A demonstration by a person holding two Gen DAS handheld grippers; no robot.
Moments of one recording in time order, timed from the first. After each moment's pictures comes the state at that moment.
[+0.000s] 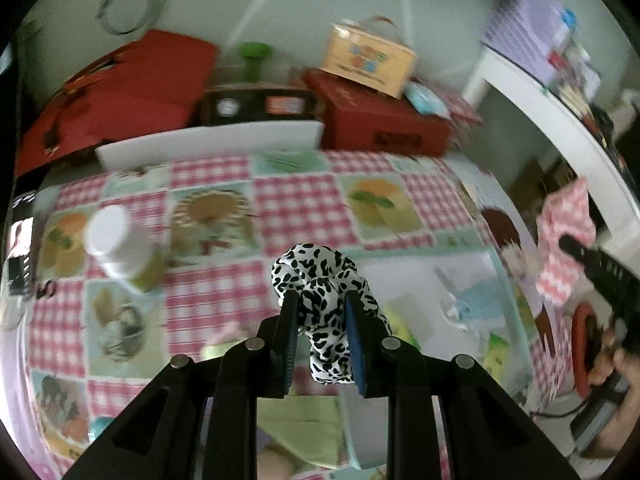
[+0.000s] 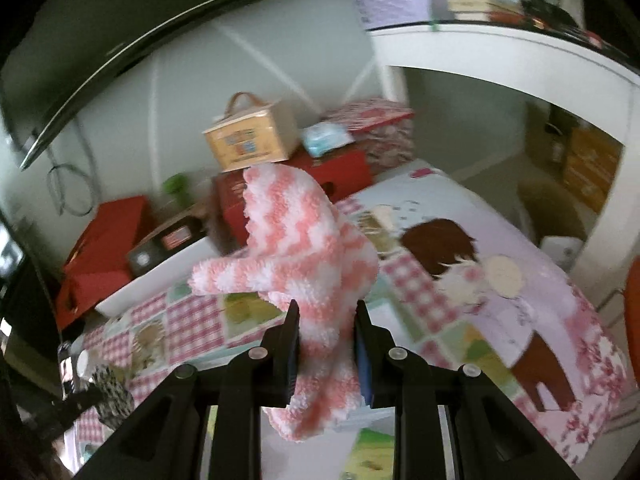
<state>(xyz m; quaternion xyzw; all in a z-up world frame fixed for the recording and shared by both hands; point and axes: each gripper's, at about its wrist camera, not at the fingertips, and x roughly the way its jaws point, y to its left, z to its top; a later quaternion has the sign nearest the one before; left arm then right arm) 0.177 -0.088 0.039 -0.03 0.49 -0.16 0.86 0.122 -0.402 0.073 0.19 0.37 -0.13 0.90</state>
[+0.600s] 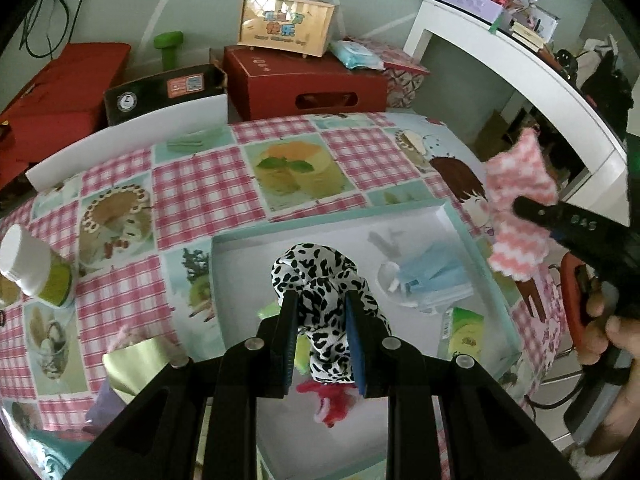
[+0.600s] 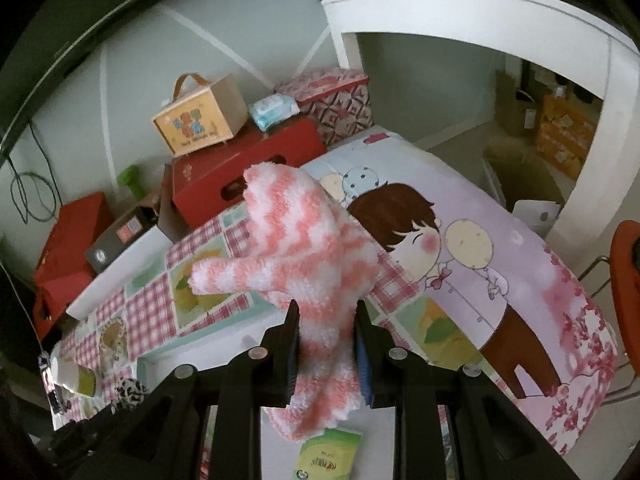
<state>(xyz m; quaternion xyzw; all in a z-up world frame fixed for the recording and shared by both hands) 0.167 -0.169 0.008 0.01 0.50 -0.24 0.83 0.125 -0.433 0.039 0.20 0.42 -0.17 0.87</state>
